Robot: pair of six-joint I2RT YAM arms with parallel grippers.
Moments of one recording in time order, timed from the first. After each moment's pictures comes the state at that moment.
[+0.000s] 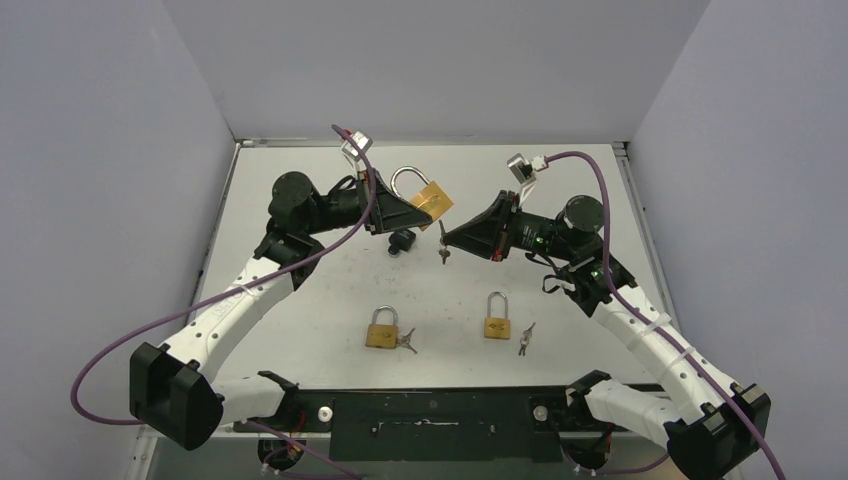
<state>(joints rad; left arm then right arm) -0.48 1.23 1.03 0.43 0.90 -1.18 0.50 1.03 0.93 0.21 -0.82 0.75</state>
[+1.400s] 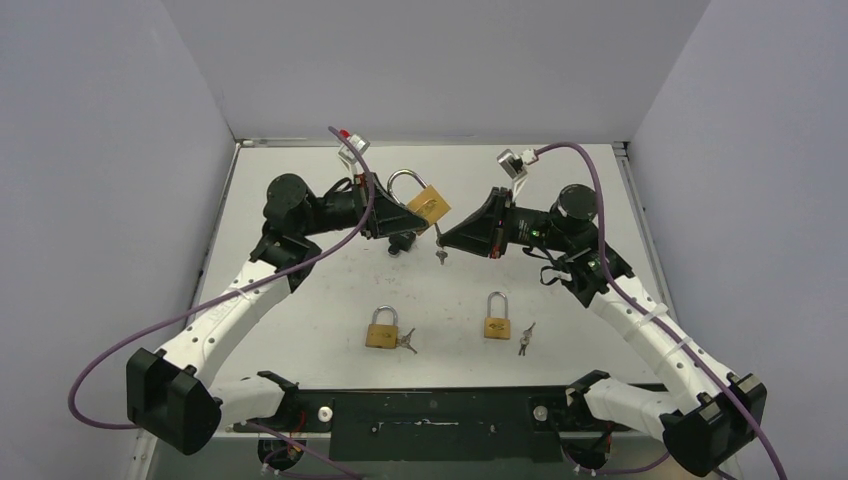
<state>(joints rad) -0.48 1.21 1.02 0.45 0.93 -1.14 0.50 1.08 0.99 0.16 -0.88 0.74</state>
